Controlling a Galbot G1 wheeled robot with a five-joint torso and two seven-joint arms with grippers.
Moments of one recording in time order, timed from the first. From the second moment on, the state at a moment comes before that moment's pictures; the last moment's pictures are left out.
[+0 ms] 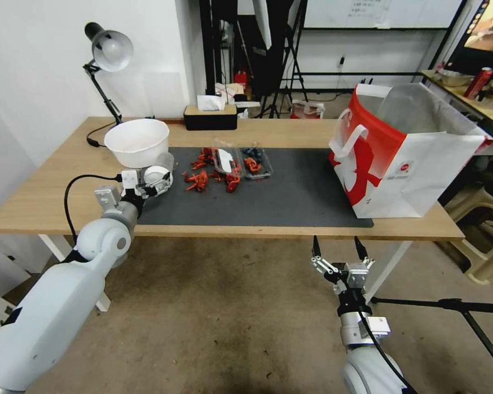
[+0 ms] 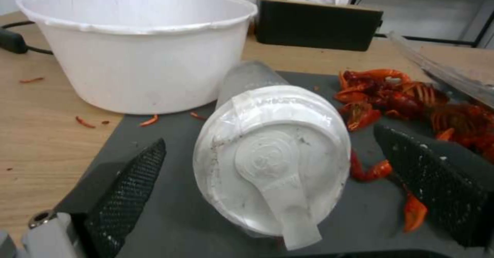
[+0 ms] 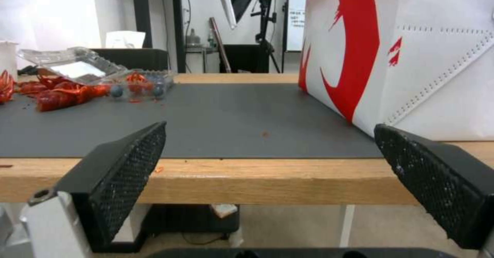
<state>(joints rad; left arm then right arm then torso) 0.85 -0.91 -0.24 -1.66 -0.90 0.25 -0.27 -1.55 1.29 0.35 1.92 0.12 0.32 0.28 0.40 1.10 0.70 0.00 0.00</state>
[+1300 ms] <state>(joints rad) 0.78 -0.93 -0.17 -1.56 -0.87 0.23 -0.24 -1.54 1.29 0.35 1.91 0.12 0.32 0.28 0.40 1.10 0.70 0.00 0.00</state>
